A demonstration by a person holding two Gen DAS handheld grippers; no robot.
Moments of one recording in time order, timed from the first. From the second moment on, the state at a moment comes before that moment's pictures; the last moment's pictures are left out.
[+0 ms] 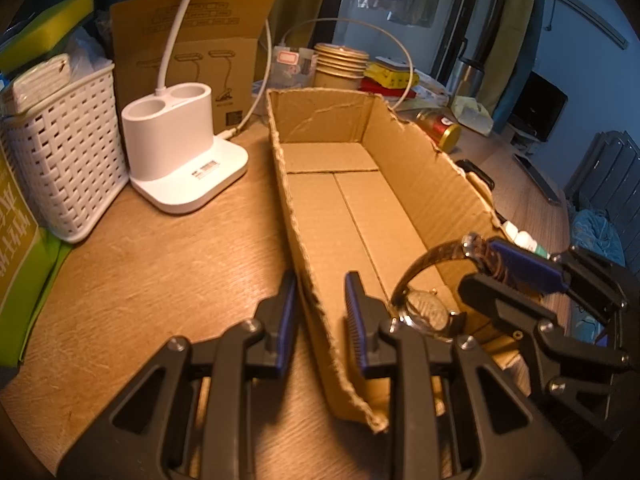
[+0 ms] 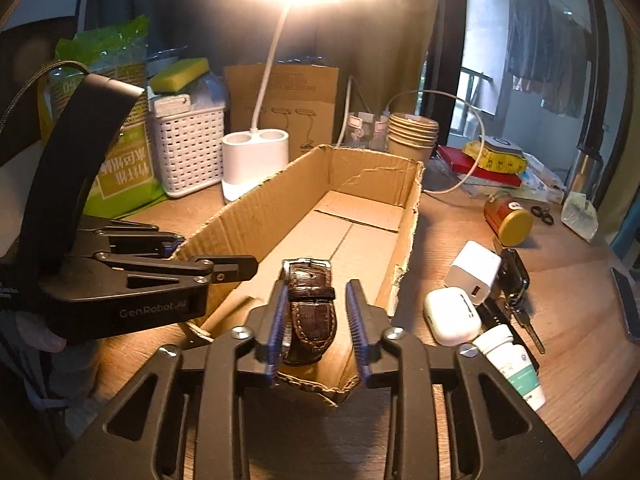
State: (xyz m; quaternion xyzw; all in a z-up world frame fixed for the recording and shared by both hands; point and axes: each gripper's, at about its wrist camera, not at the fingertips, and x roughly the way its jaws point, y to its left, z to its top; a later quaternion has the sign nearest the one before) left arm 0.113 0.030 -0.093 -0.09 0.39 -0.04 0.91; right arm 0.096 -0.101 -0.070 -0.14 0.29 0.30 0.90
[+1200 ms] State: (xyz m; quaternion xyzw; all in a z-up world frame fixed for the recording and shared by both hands) left arm 0.113 0.028 -0.095 -0.08 0.39 -0.04 0.91; right arm 0.074 -0.118 -0.048 -0.27 0.31 0.34 0.85
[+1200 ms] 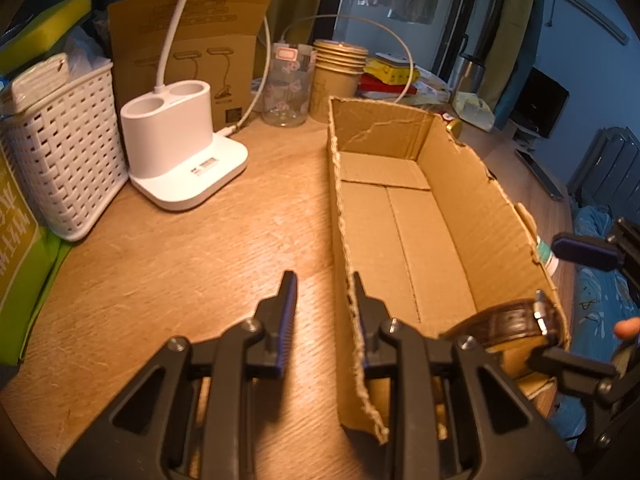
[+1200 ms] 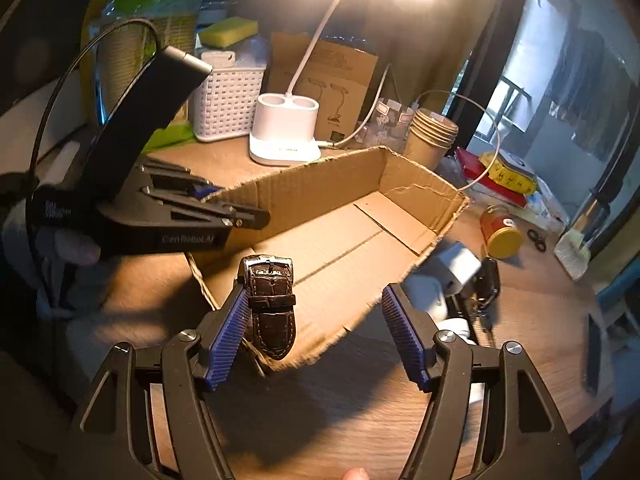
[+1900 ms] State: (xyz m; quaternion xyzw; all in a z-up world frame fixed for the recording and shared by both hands) left arm 0.112 0.028 -0.095 -0.08 0.40 -0.04 0.91; right arm 0.102 -0.174 -0.025 -0.15 0.31 0.29 0.89
